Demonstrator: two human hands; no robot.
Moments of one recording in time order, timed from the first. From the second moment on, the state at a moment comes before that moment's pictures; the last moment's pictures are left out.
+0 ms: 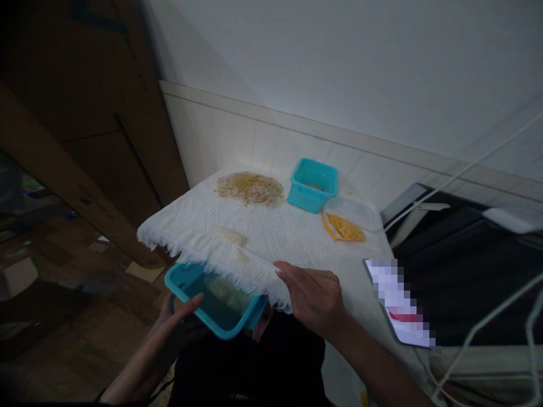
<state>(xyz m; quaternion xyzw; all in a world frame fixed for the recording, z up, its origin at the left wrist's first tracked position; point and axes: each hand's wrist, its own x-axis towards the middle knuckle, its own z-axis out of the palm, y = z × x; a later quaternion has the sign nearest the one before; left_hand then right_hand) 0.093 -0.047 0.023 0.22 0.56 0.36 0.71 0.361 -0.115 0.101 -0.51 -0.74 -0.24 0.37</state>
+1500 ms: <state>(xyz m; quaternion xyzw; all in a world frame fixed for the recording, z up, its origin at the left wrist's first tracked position) 0.082 -0.037 0.025 0.22 0.58 0.34 0.71 0.367 -0.092 0.102 -0.52 -0.74 -0.23 0.37</state>
